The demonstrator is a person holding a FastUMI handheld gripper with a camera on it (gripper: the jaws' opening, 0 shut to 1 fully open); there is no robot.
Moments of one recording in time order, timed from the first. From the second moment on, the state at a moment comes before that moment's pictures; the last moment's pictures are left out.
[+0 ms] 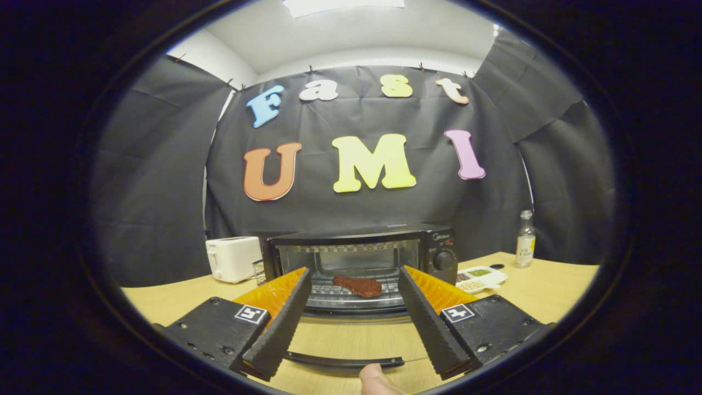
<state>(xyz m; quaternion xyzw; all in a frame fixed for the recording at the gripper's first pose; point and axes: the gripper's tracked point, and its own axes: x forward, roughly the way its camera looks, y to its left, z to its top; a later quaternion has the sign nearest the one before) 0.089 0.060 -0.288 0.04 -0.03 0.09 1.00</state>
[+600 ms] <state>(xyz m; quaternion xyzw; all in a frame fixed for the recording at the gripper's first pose) 0.034 0.070 -0.381 -0.03 0.23 0.07 0.97</state>
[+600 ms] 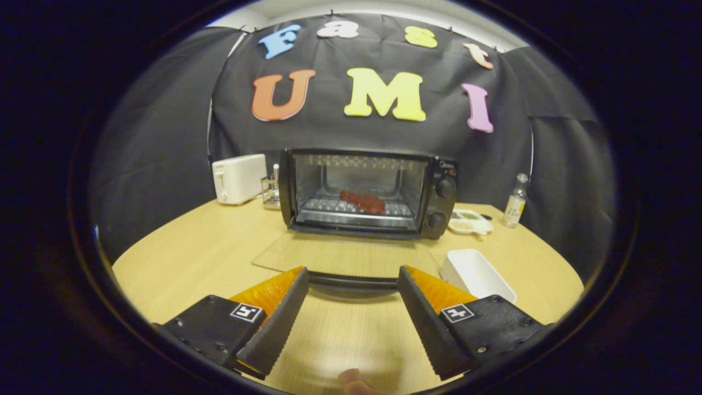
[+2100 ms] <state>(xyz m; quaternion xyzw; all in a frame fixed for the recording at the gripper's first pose) 0.066 0.078 -0.370 -0.03 0.24 0.04 0.97</state>
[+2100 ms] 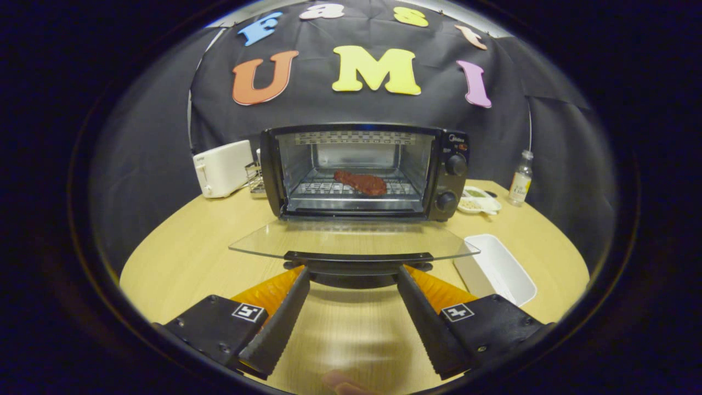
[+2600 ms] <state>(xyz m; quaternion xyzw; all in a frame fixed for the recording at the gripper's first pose) 0.112 0.084 -0.299 -0.05 0.15 0.04 0.99</state>
